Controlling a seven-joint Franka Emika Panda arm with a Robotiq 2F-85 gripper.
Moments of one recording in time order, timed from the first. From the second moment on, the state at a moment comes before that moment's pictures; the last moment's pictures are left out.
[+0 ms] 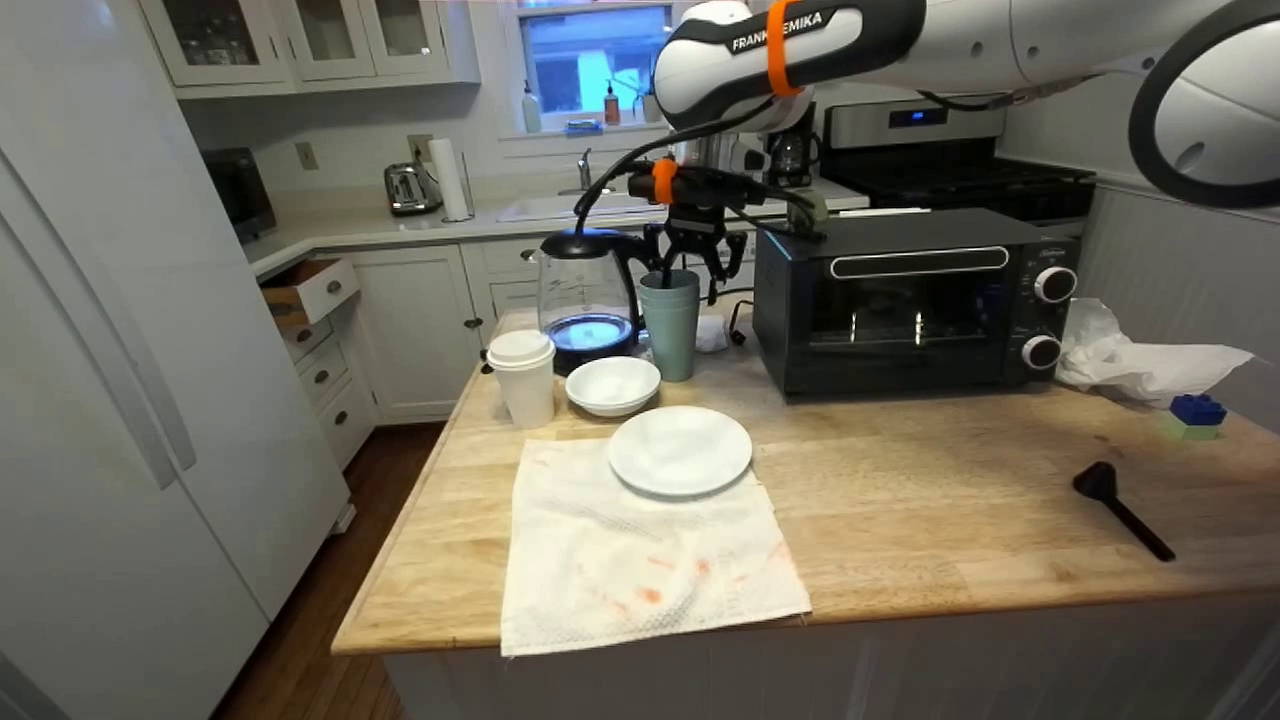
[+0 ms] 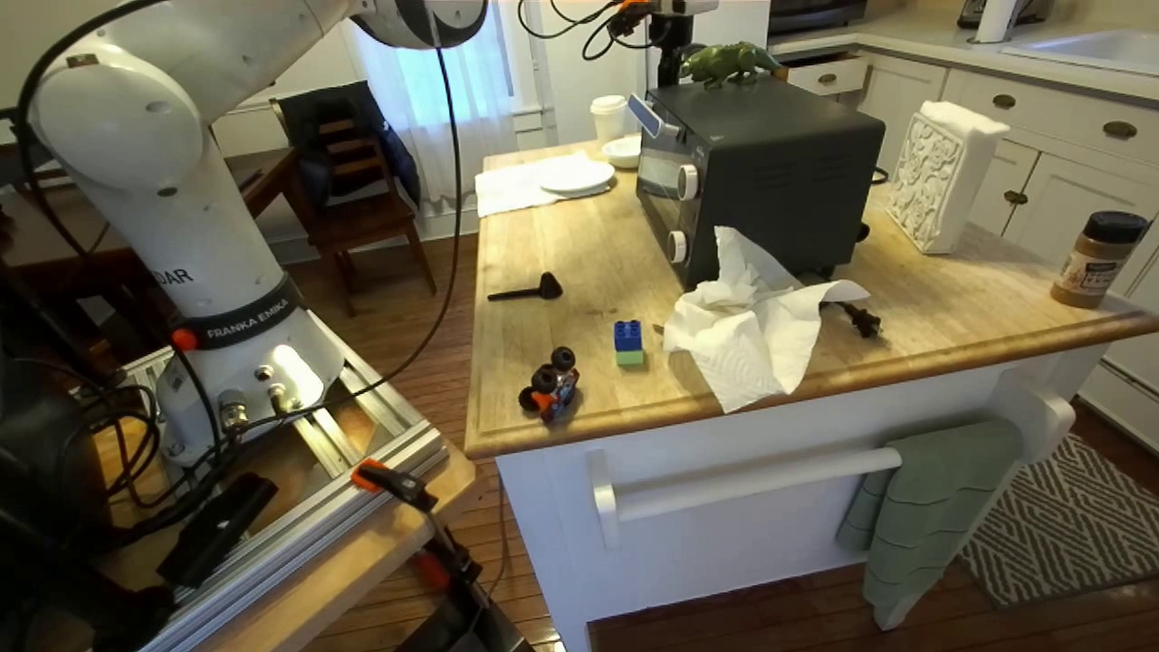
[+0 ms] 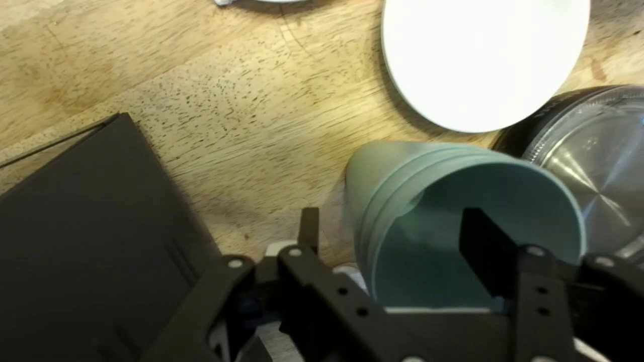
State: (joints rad) arm -0.05 1.14 -0.02 -0.58 0.09 1.78 1.01
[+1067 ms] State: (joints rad) arm -0.06 1.00 -0.02 -0.55 0.06 1.62 0.34
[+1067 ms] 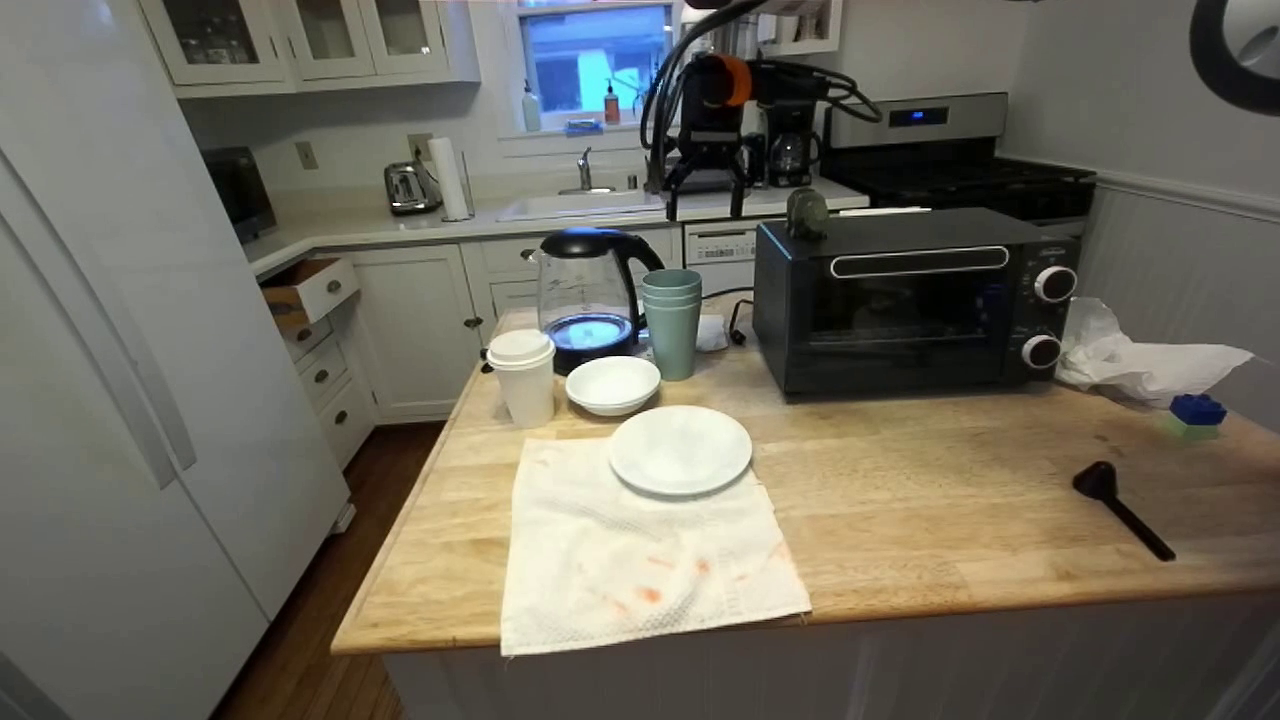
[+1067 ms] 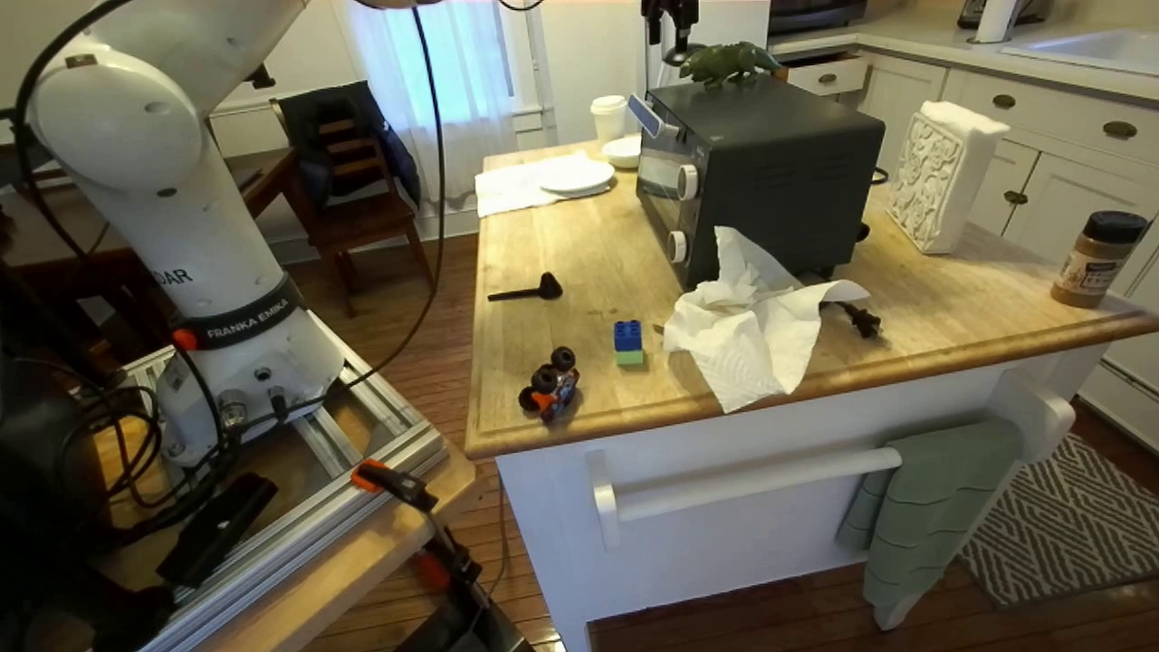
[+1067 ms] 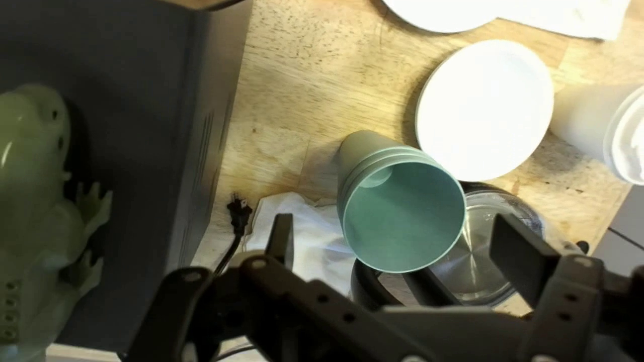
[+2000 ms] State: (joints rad) arm -0.07 0.83 -0.02 -0.83 0.01 1.60 -0.15
